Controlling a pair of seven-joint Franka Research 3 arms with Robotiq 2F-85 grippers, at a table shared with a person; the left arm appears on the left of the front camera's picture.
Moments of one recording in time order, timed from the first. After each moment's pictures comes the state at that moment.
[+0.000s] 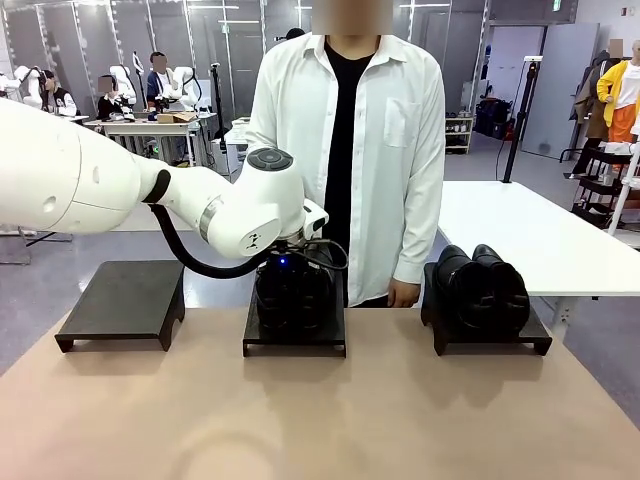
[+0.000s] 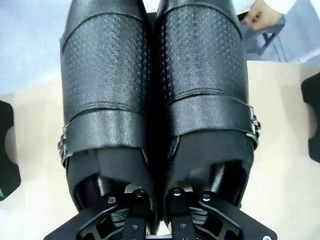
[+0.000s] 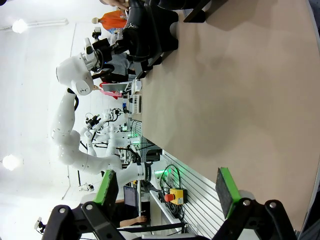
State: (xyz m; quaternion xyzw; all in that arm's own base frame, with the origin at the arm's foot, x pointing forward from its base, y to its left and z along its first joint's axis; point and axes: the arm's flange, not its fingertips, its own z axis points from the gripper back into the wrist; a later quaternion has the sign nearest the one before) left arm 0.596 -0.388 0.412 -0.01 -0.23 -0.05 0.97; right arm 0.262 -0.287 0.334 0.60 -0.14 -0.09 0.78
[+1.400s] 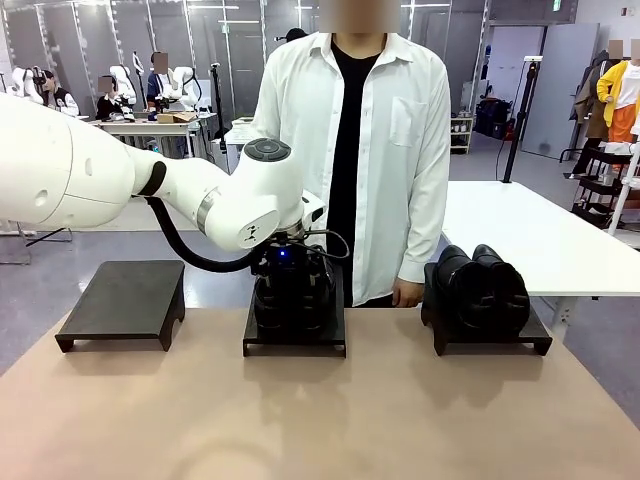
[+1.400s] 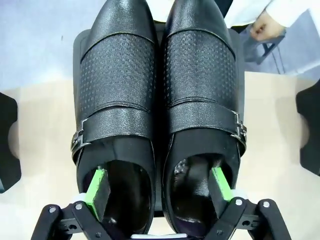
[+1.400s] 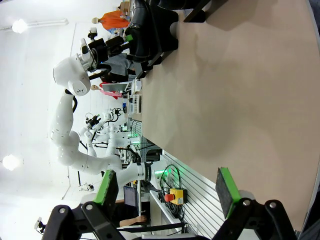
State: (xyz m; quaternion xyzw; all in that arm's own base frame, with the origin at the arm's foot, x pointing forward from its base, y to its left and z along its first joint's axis) left arm 0.595 -0.386 0.429 -0.02 -0.24 -0.02 0.97; right arm 0.262 -0.287 0.334 0.60 -0.14 -0.09 0.78
